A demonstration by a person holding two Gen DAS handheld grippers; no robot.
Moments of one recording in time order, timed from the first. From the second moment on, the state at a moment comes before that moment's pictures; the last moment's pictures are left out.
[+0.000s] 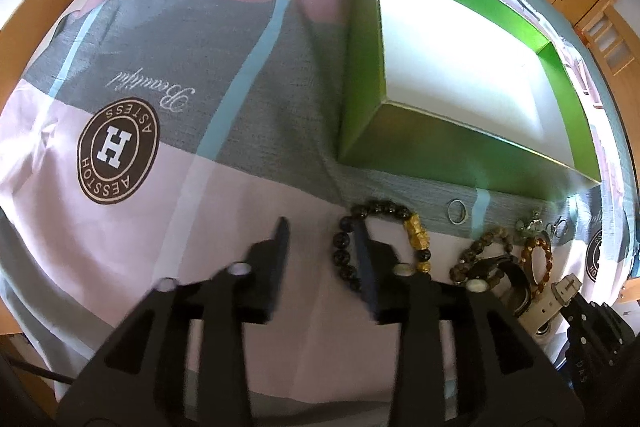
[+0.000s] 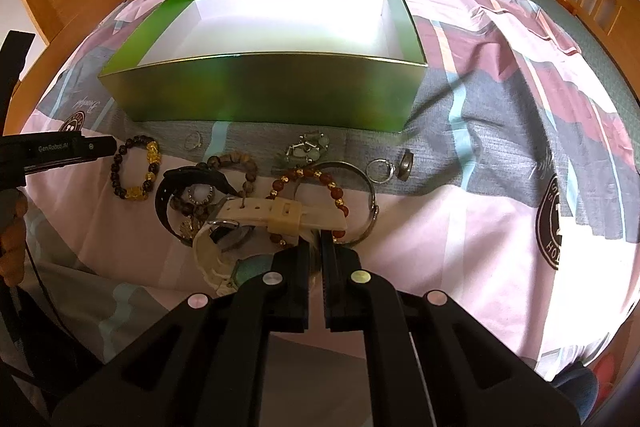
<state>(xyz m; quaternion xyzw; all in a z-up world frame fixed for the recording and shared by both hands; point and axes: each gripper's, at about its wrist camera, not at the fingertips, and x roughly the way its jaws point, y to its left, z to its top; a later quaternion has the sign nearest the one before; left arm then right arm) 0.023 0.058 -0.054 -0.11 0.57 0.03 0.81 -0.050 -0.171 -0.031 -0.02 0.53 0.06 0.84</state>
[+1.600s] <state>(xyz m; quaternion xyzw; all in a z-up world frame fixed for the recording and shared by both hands) 0.032 -0.008 0.011 -0.05 0.55 -0.19 0.81 -0.046 -0.180 0.010 0.00 0.49 0.09 0.86</state>
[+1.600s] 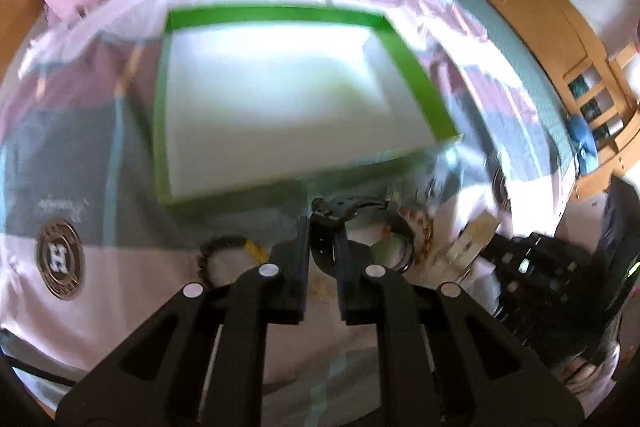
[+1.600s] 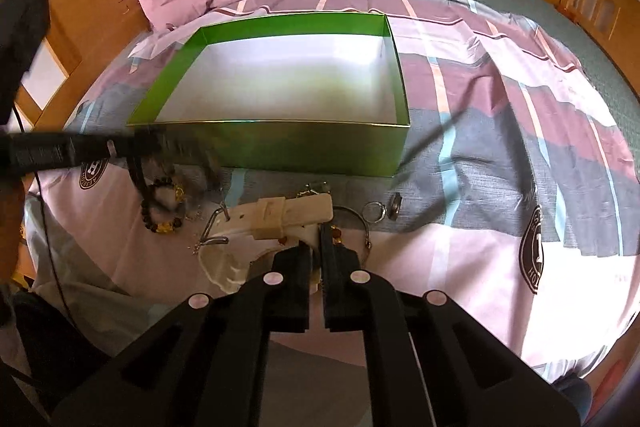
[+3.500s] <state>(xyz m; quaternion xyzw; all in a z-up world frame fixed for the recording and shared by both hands) 0.043 0.049 0.040 -0.17 0.48 -0.16 0.84 -0.002 -0.187 0.049 0.04 0.44 0.09 0.89</state>
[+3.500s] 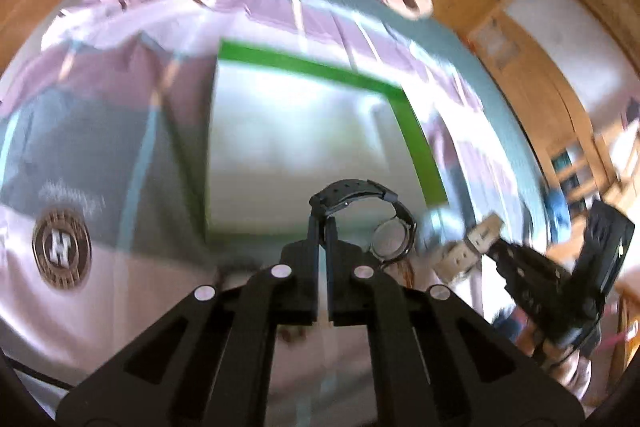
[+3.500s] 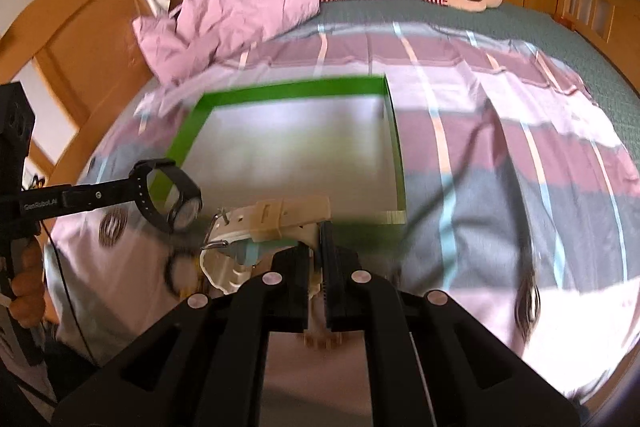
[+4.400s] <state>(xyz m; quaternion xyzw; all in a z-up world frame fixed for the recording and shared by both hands) 0.035 0.066 -0.014 -0.09 0.55 -0.06 0.83 -0.012 -0.207 0.005 0.03 0.49 0.05 0.87</state>
